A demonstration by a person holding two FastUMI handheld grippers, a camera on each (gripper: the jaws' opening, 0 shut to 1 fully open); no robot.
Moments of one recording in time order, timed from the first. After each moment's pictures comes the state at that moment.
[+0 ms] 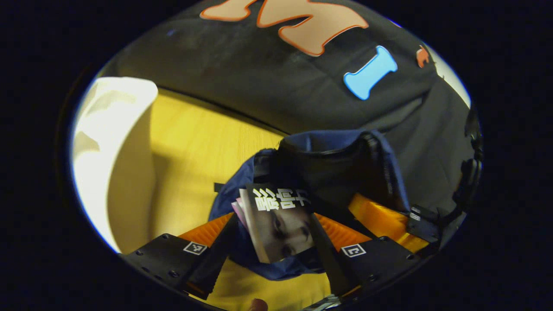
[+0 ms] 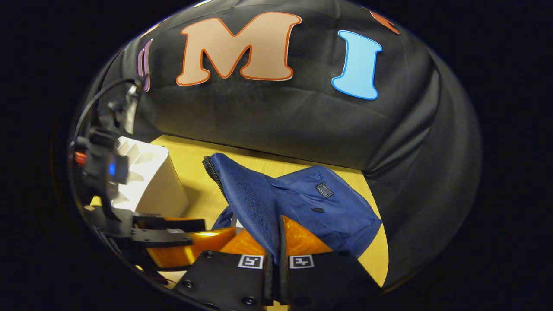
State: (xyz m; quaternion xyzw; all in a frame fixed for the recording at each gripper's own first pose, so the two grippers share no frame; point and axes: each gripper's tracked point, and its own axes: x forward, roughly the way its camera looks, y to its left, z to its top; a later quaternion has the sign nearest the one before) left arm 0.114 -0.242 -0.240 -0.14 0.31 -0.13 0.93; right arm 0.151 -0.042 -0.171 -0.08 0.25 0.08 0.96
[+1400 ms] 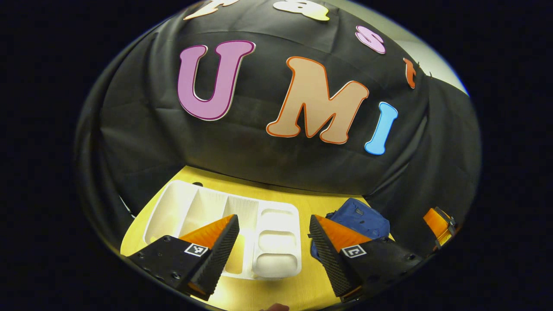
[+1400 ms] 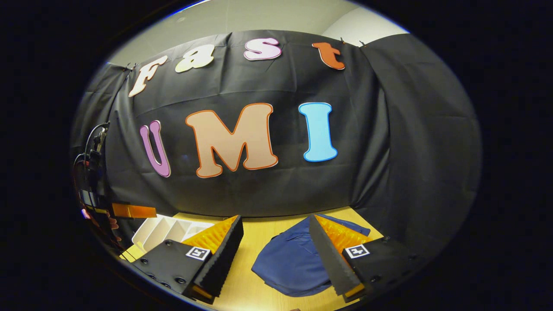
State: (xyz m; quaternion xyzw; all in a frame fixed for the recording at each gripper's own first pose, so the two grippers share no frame) left arm 0.038 -0.037 -0.056 -0.03 0.14 -0.01 0.99; right arm 0.014 -0.034 -0.013 0.07 0.02 0.02 1.00
